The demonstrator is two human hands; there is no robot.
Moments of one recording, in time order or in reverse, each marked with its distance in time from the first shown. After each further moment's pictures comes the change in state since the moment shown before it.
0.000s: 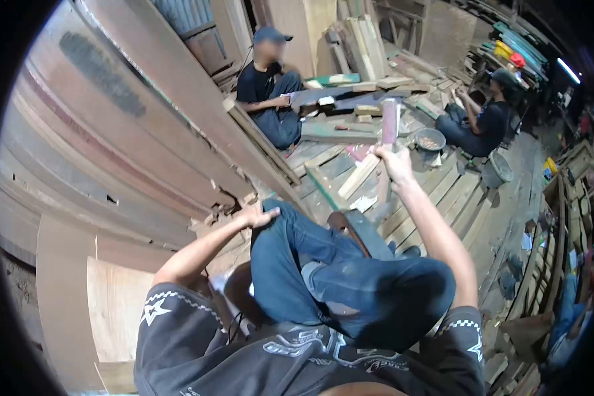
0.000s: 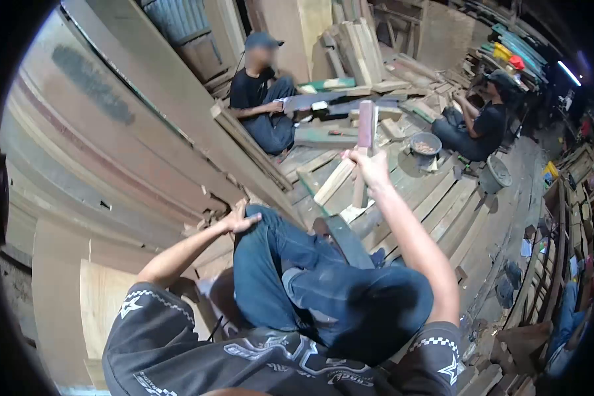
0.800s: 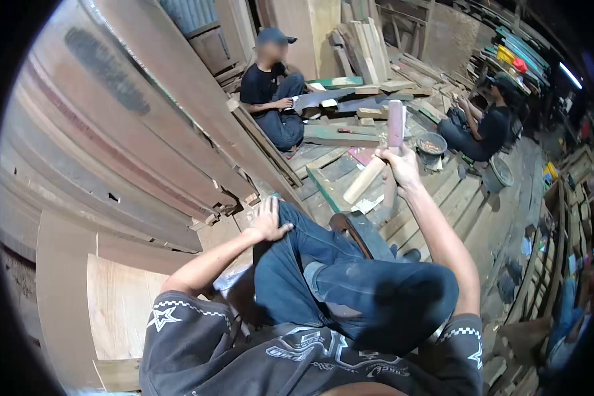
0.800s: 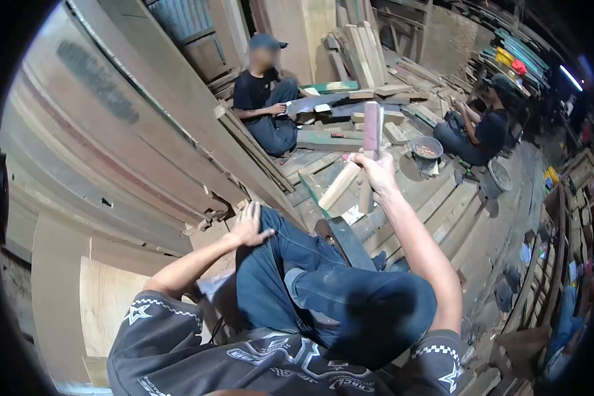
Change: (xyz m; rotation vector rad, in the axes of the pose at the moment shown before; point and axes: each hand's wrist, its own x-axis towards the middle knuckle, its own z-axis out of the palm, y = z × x) left_hand -0.032 0.042 0.021 0.255 0.106 0.040; right_hand -0.019 -0.028 0.004 0.038 -0.024 0.010
